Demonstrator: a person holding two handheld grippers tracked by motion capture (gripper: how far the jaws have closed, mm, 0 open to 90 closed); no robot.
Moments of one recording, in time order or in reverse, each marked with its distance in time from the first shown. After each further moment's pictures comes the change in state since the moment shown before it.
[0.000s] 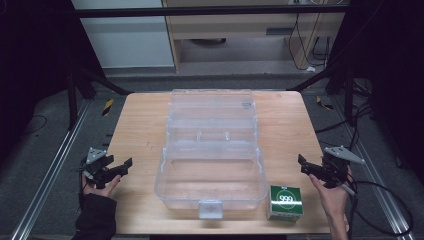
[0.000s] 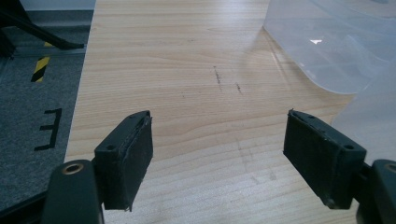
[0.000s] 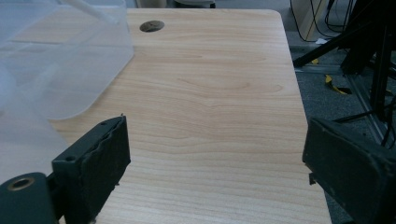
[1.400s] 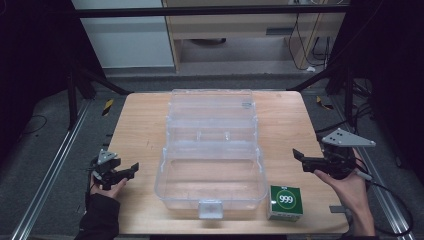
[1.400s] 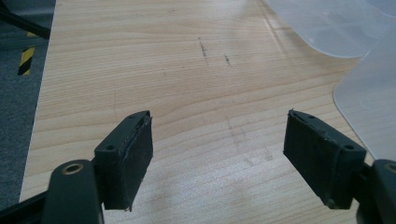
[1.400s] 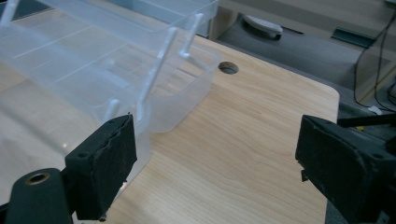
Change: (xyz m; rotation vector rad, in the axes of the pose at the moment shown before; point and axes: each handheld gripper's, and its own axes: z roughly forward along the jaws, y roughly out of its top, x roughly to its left) left arm -0.009 -0.010 0.018 0.082 -0.025 0.063; right arm 0.037 0.076 -0.060 -0.012 0.249 -0.327
